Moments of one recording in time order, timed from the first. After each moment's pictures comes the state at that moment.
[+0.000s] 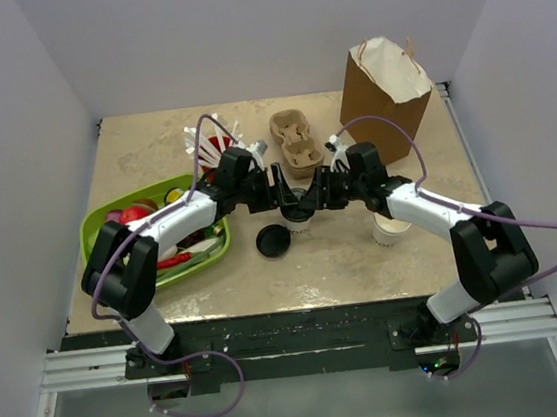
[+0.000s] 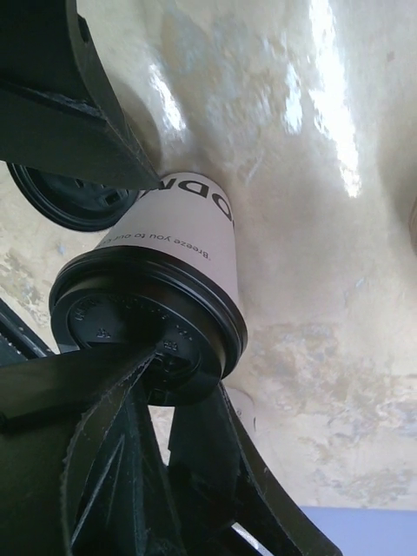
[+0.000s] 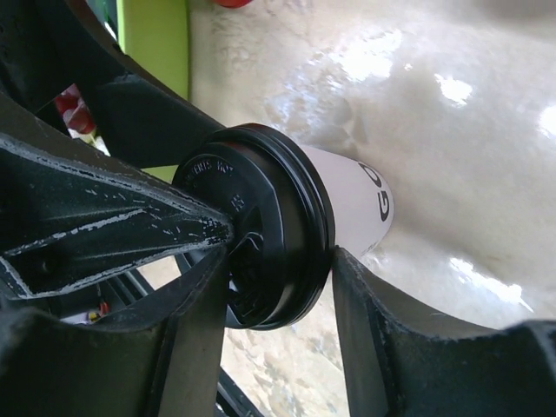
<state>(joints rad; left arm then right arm) -0.57 1.72 1.13 -0.14 0.33 -0.64 0.41 1.50 0.86 -0.02 -0.47 0.54</state>
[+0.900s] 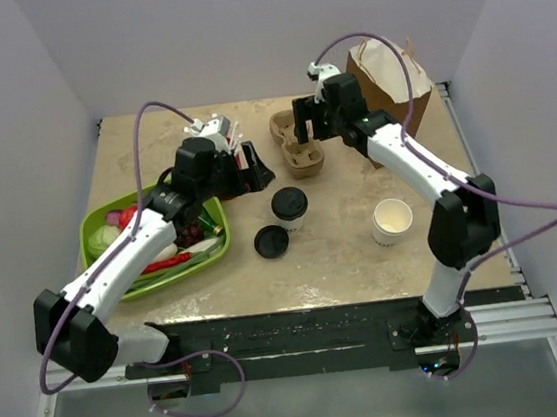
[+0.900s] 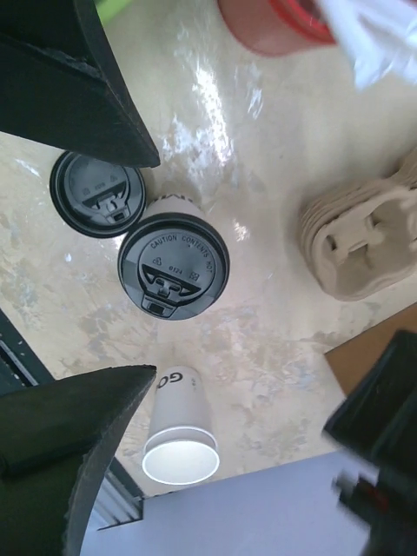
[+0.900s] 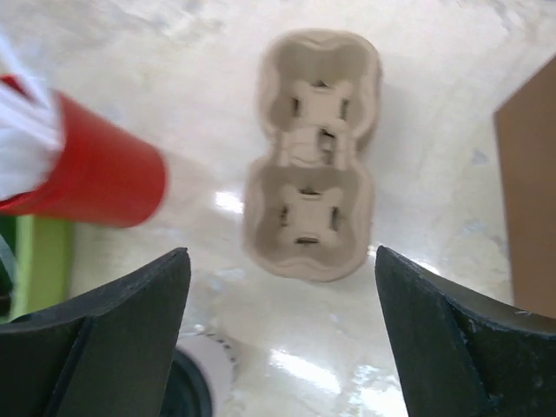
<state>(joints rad) -0.54 1.36 1.15 -0.30 0.13 -0.57 0.42 1.70 1.53 -0.34 -0.02 0.19</state>
